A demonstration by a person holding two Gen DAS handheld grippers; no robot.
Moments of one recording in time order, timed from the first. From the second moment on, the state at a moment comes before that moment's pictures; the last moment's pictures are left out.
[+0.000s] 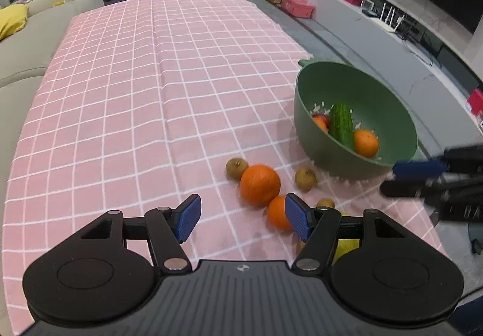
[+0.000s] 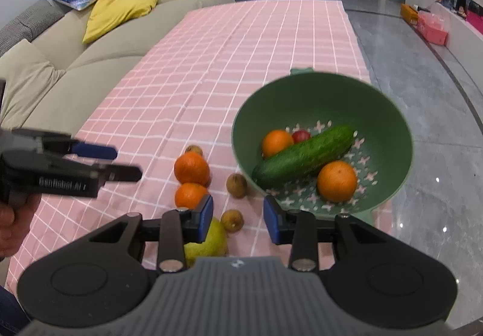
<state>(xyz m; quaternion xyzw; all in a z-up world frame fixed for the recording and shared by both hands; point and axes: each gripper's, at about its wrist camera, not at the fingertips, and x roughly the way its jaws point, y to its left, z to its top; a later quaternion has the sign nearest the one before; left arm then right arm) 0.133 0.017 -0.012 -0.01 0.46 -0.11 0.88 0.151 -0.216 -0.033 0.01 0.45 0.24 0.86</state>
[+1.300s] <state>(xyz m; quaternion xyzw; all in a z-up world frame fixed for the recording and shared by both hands) 0.165 0.015 -0.051 -0.08 0.52 -0.14 0.84 0.201 -0.203 -0.090 0.16 0.57 0.18 0.79</state>
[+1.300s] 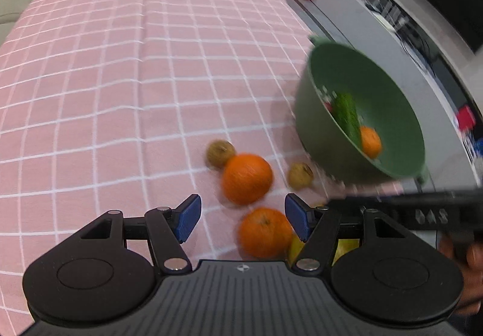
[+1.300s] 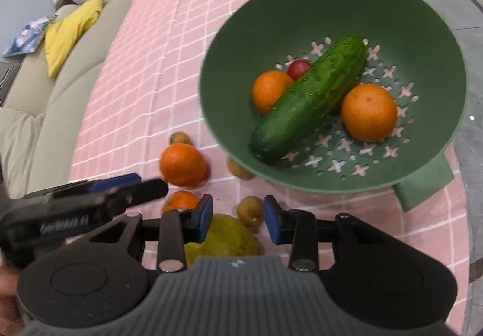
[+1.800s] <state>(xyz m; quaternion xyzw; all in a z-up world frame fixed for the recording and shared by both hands) 0.160 0.005 -0.062 -0.07 0.55 -0.16 0.82 0.213 -0.192 -0.104 0.15 0.60 0.17 0.77</state>
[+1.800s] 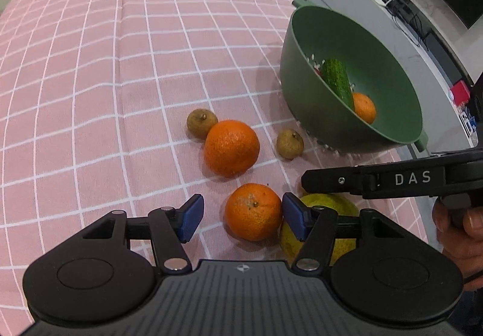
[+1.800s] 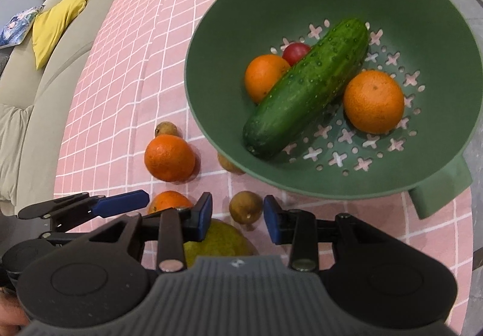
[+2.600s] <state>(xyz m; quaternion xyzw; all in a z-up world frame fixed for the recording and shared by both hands) 0.157 0.013 -0.067 -0.12 0.56 -0.17 0.80 0.200 -0.215 -0.105 0.12 0.59 0.15 0.78</state>
